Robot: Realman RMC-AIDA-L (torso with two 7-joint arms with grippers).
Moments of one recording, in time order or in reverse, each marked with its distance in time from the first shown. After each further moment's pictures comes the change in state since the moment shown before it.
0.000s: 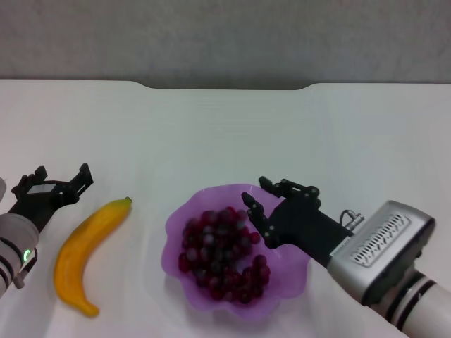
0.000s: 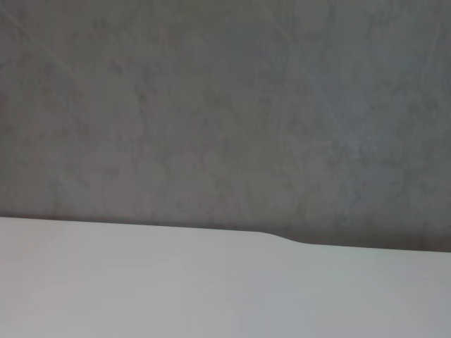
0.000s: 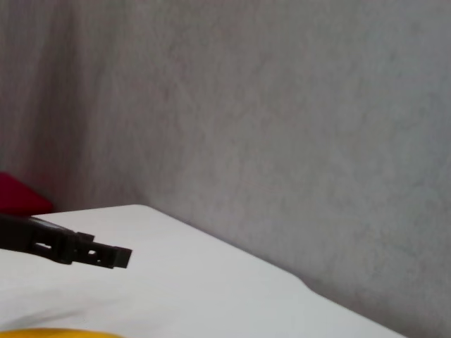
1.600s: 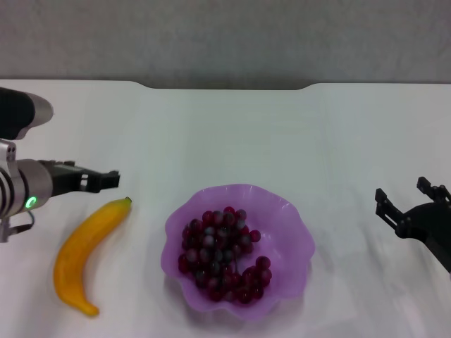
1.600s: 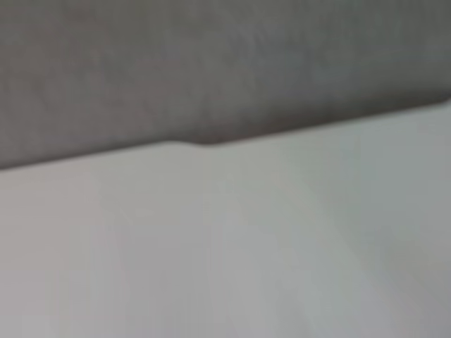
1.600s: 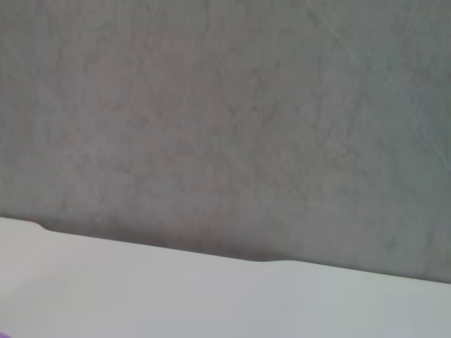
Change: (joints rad) left arm 0.131 0.015 -0.415 -0.919 0.089 -1.274 0.490; right arm 0.027 0.003 -0.008 -0.506 0.353 -0.330 0.163
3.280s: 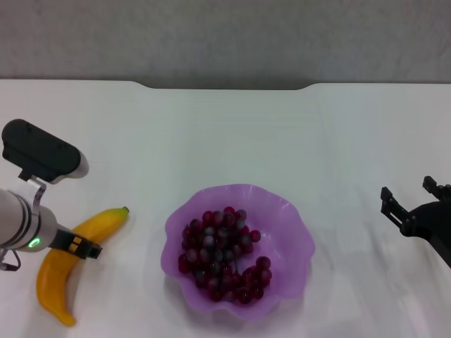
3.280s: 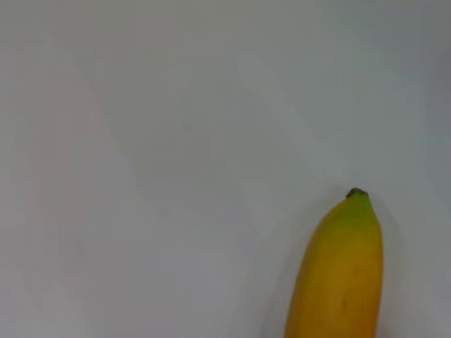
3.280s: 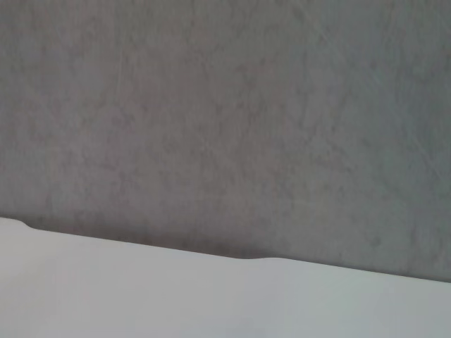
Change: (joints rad) left arm -0.169 -0.005 -0.011 0.239 0.173 -0.275 0.090; right arm 0.006 0.000 -0.004 -0.017 0.026 -0.003 -0.003
